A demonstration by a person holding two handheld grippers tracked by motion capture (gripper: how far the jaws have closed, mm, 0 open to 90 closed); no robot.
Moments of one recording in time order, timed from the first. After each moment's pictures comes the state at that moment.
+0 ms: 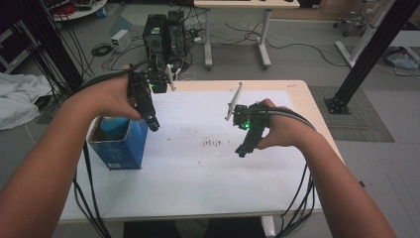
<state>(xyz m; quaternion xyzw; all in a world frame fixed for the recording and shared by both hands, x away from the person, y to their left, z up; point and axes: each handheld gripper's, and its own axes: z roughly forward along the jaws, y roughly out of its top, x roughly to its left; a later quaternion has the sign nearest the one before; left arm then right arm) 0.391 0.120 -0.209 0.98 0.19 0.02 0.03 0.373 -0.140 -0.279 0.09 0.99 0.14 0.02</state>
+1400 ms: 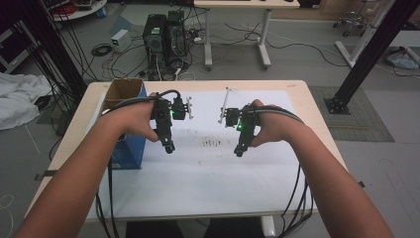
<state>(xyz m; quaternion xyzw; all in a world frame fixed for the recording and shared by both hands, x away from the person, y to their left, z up) 0.402 0.094 -0.288 0.99 0.11 -0.03 0.04 0.396 -0.124 -0.305 0.09 0.99 0.07 -0.01</state>
